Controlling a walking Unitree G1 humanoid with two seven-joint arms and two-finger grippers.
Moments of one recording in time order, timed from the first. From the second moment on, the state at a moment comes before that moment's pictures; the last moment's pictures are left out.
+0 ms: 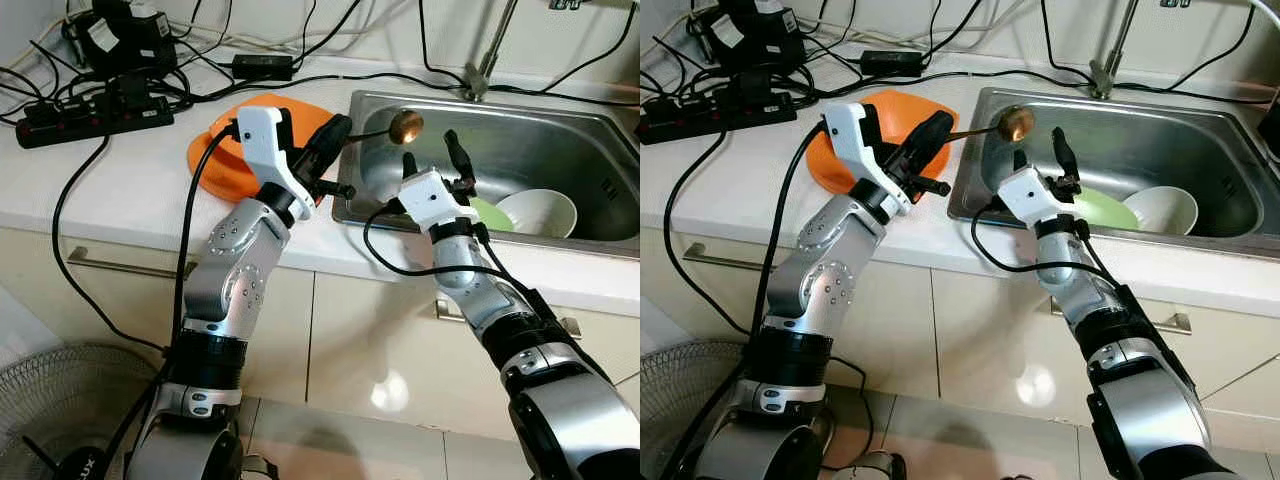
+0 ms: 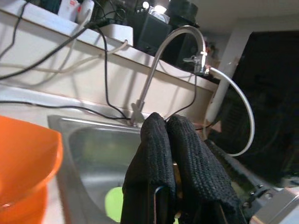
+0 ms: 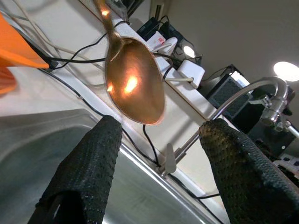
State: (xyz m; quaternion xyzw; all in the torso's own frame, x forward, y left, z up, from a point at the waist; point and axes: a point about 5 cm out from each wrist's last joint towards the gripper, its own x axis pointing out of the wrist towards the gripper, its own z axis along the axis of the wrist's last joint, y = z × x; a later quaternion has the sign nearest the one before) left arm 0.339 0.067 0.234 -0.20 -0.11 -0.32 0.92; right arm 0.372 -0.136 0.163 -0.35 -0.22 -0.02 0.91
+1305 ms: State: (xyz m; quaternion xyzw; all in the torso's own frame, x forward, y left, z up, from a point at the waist) left arm 0.329 0.078 0.232 -0.26 -0.03 -0.33 0.91; right arm 0.369 -0.127 0.159 -0.43 -0.25 -0.02 0.87
